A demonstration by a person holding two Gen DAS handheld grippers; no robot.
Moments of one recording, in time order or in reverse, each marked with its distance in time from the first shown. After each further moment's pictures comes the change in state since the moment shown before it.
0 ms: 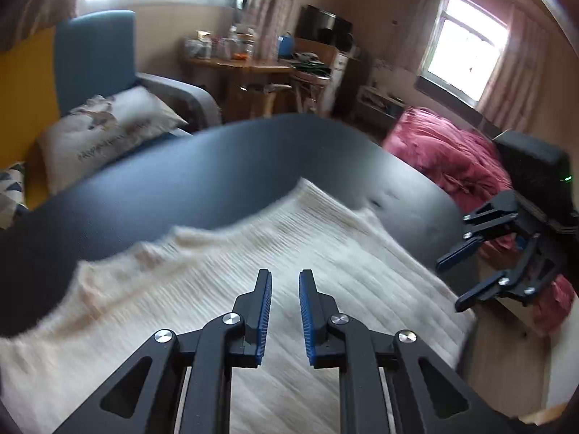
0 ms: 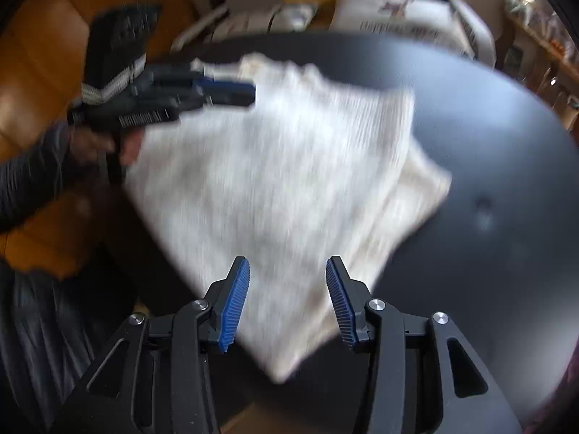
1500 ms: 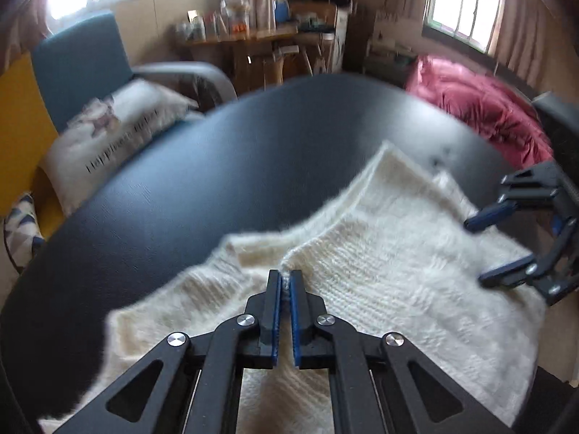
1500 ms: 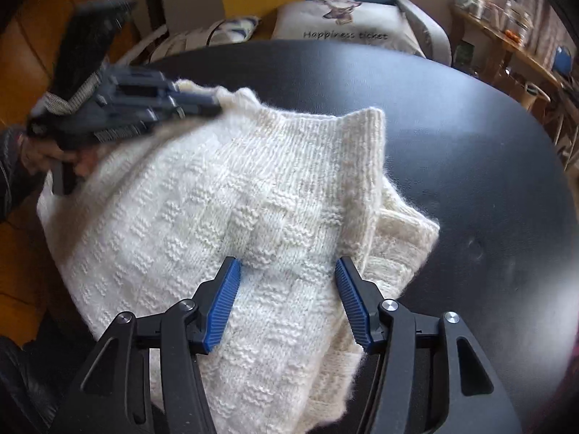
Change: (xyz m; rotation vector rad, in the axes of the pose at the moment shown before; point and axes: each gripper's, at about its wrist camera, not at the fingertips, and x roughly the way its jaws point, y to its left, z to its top) left arm 0.066 0.024 0.003 0.138 0.175 0.116; right arm 0.056 0.006 0.027 0.142 -0.058 -0.183
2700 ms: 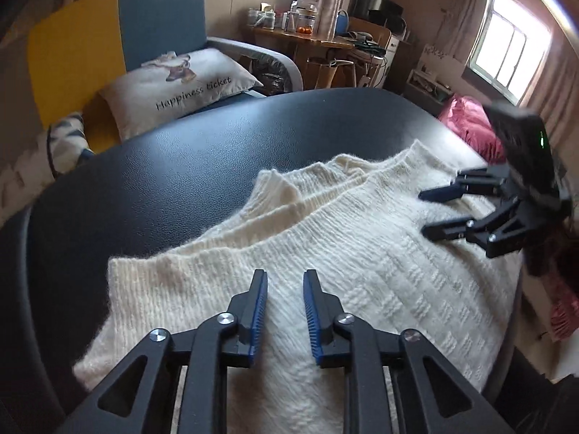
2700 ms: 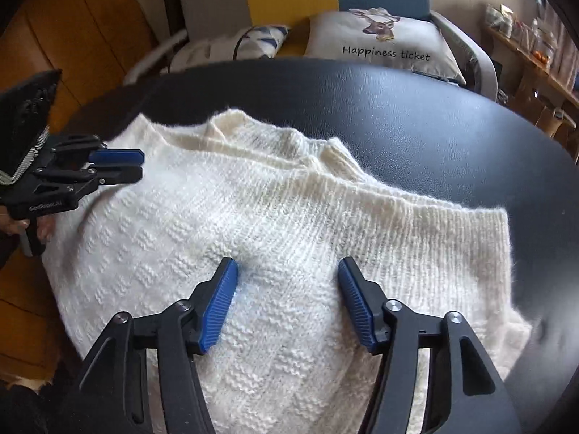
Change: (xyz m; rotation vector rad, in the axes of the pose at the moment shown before) left arm -0.091 0.105 -0.096 -0.247 -0.028 -0.031; right arm 0.042 0.083 0.060 -0.033 -0.041 0.058
